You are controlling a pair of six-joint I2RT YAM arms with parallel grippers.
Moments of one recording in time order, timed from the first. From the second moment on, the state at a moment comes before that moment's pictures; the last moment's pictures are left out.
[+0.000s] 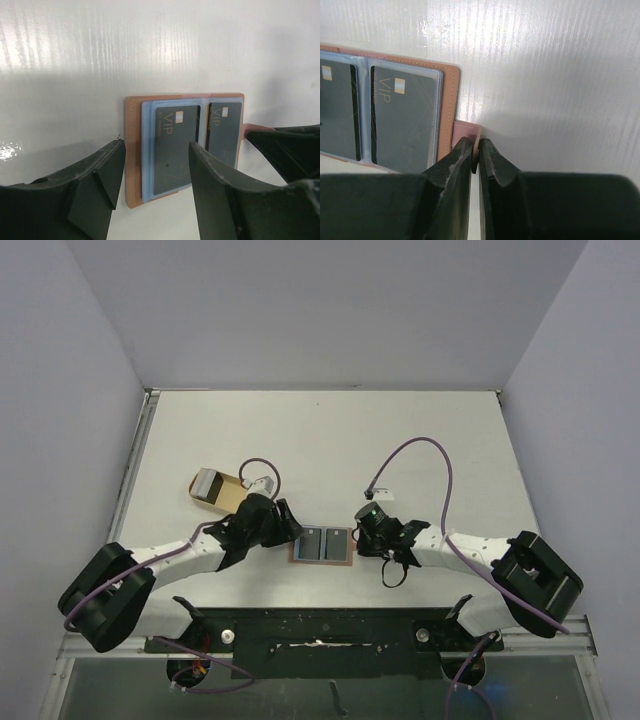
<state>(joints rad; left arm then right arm) -0.70 1.32 0.49 0.13 -0.04 -0.87 0.82 1.38 0.60 -0.21 0.23 0.73</state>
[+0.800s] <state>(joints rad) -0.68 1.38 0.46 0.23 0.08 -0.96 0.82 1.38 0.60 -0.21 0.23 0.73</state>
